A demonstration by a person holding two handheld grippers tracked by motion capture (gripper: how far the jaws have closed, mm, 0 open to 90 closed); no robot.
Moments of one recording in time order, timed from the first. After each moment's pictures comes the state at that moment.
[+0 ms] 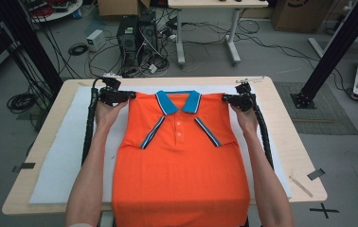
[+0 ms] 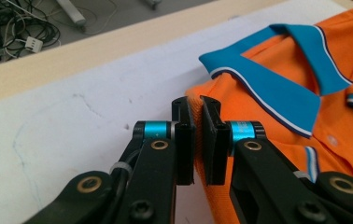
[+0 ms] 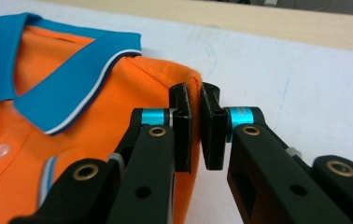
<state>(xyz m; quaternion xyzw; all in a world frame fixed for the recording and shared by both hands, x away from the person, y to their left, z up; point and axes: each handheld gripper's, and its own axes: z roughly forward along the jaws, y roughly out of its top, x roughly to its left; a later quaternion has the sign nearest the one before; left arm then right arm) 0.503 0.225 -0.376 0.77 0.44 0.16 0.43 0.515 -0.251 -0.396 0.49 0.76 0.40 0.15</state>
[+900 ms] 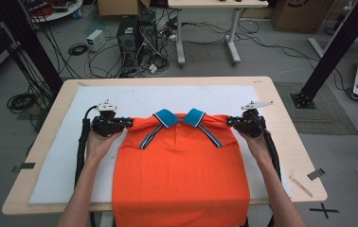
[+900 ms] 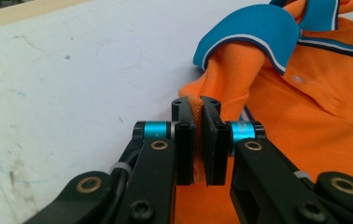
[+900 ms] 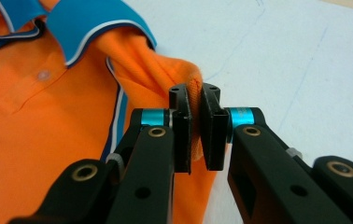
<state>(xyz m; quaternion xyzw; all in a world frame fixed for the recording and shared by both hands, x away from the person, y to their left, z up) 0.400 0.232 -0.403 0.79 0.39 0.15 0.45 0.412 -0.262 -0.402 0.42 0.80 0.39 0.18</state>
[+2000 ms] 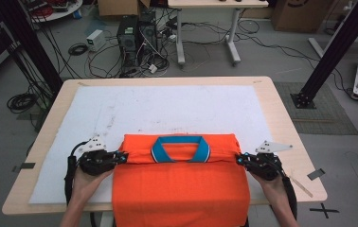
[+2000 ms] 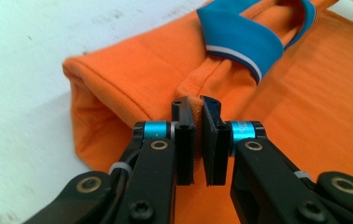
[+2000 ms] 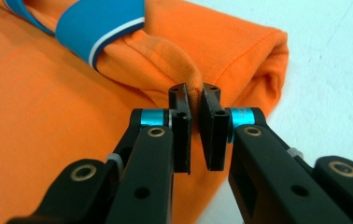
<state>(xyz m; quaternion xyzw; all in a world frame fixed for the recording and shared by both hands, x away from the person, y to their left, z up) 0.293 0.245 -0.427 0.80 0.35 0.10 0.48 0.289 -0.286 -0.431 0.40 0.80 0.42 0.14</state>
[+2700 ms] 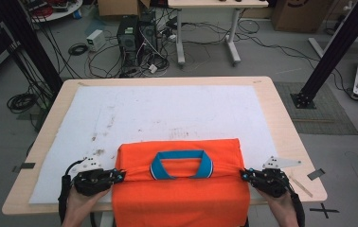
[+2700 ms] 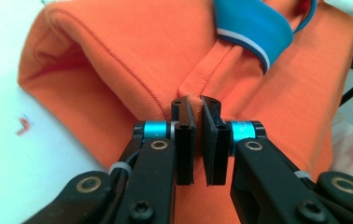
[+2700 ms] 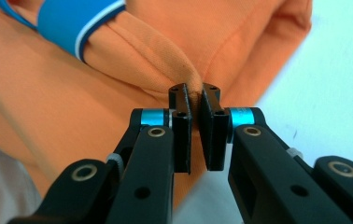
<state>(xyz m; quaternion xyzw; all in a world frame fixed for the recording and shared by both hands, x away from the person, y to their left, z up) 0.254 0.249 -0.447 0.80 0.36 0.07 0.48 0.254 -0.302 -0.450 0.42 0.80 0.42 0.09</state>
